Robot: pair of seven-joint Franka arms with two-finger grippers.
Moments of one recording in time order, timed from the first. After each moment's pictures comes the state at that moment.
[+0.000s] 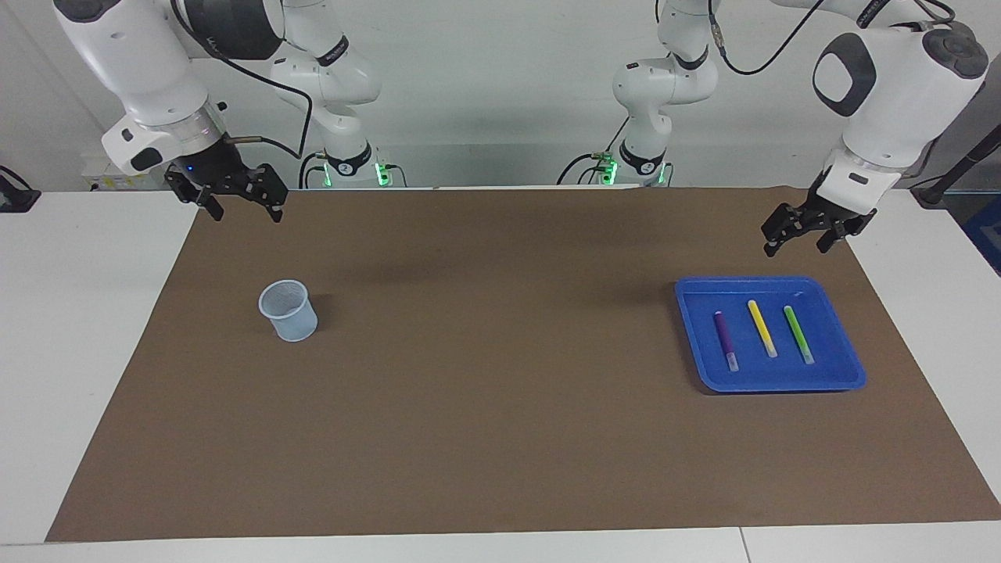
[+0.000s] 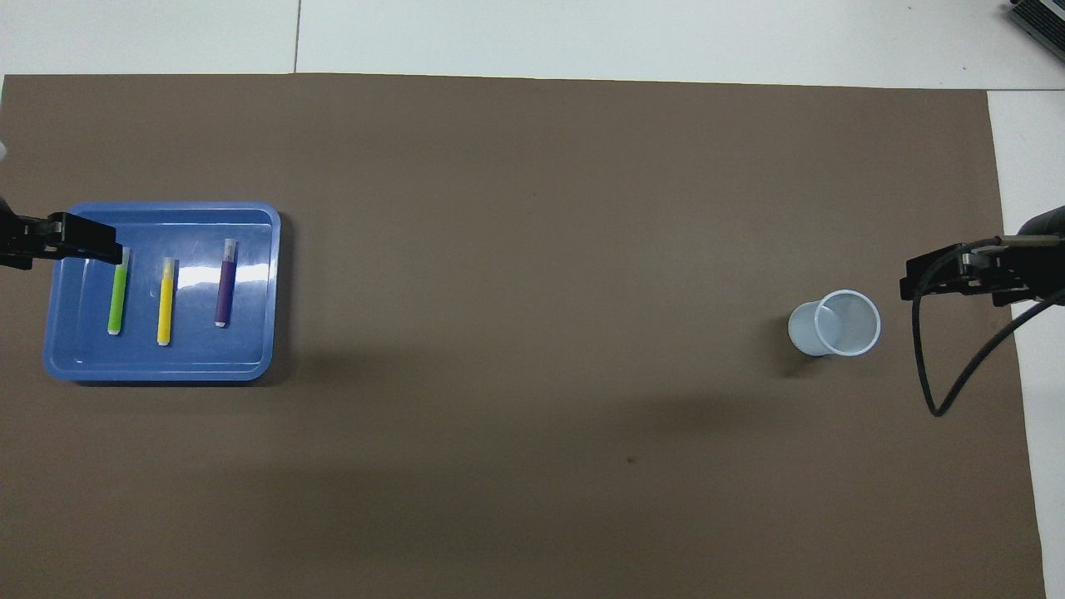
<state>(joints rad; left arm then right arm) 0.03 0.03 -0.01 -1.72 0.00 1.78 0.04 -0.03 -0.02 0.02 -1.64 0.02 1.55 0.07</state>
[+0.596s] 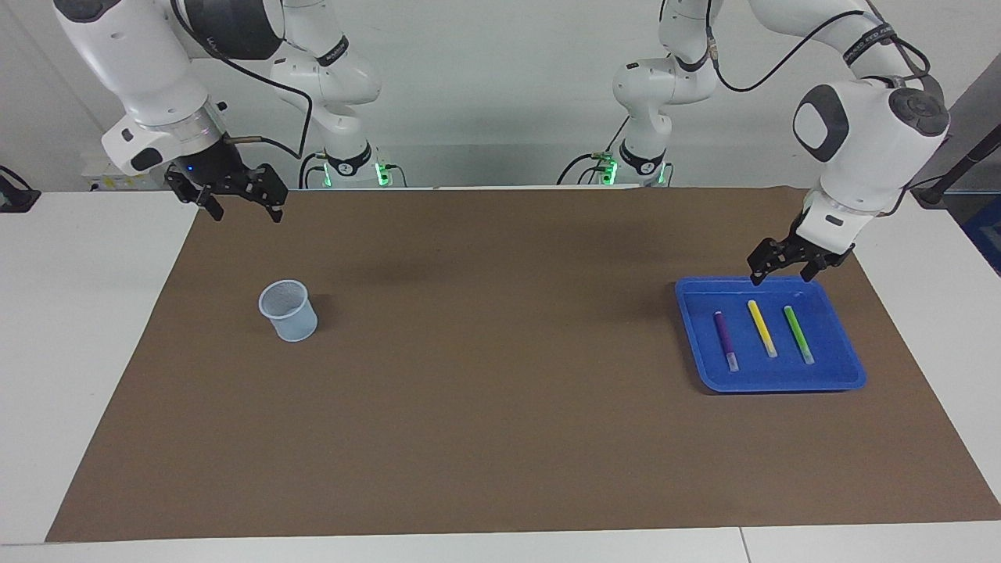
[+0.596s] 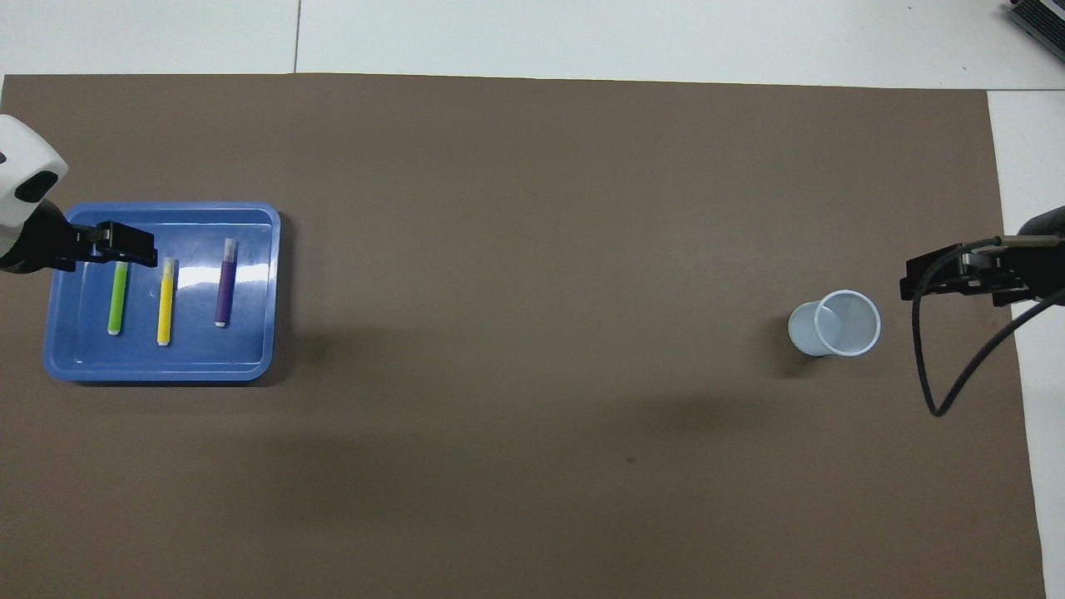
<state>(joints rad) 0.03 0.10 -0.01 -1.80 0.00 1.94 0.04 -0.03 -0.02 0.02 -1.64 0.02 1.55 0.07</state>
